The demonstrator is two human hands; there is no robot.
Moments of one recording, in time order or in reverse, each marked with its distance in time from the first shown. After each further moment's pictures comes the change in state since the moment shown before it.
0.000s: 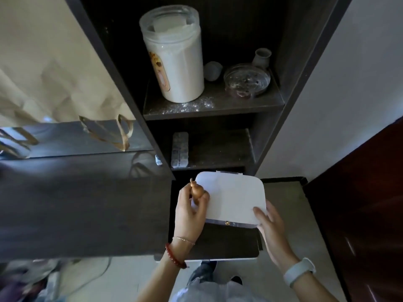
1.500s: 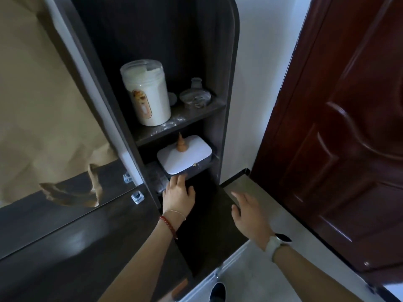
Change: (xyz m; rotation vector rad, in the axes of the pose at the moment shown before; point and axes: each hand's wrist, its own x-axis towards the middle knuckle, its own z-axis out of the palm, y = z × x) left_hand 0.066 0.010 -0.056 0.536 -0.460 0.418; right_hand -0.087 -0.002 0.094 -1.024 0.491 -0.339
